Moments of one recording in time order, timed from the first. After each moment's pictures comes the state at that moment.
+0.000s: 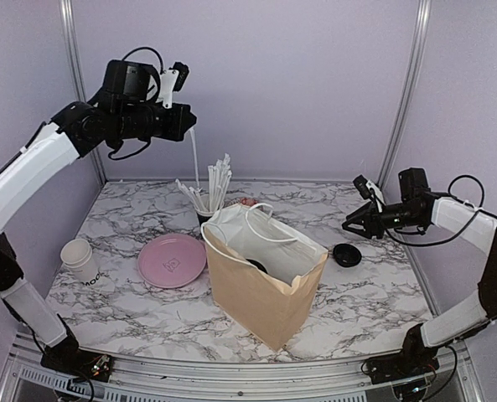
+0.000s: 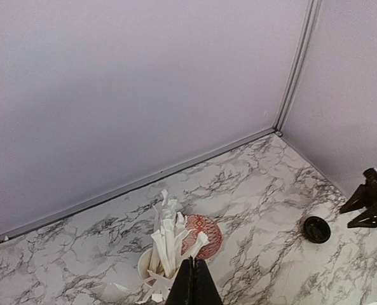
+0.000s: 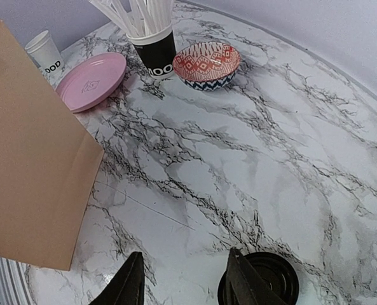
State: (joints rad) left arm -0.68 1.64 1.89 -0.63 -0.12 -0.12; right arm 0.02 1.37 0.97 -0.51 -0.87 -0.55
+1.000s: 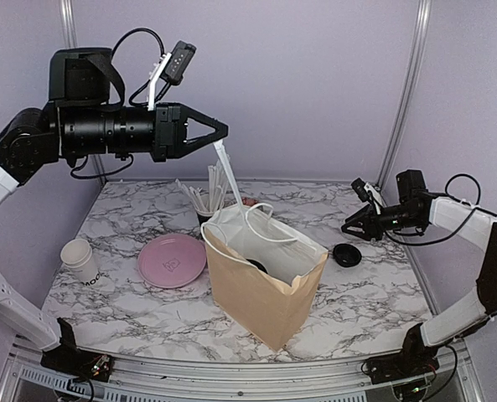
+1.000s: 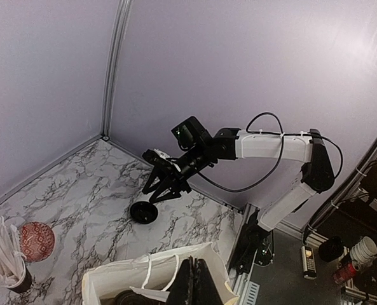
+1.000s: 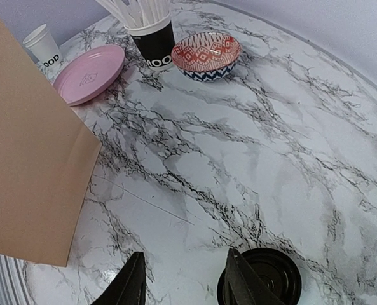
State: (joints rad) left arm -1.06 1.39 1.85 -0.65 0.16 -0.27; right arm 0.02 1.40 0.97 -0.52 -0.86 -0.57
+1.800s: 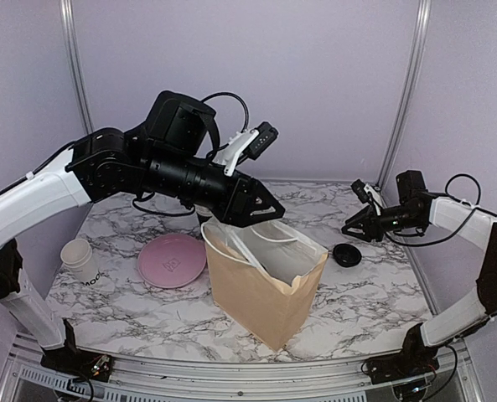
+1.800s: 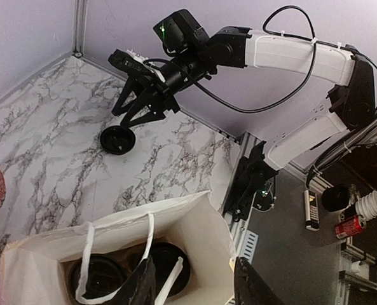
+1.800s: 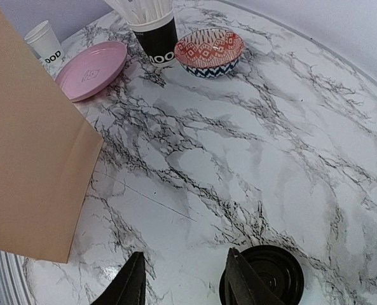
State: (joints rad) left arm -1.15 1.61 1.82 -0.71 0.21 -0.30; right arm 0.02 1.39 0.97 -0.54 -0.86 -0.59
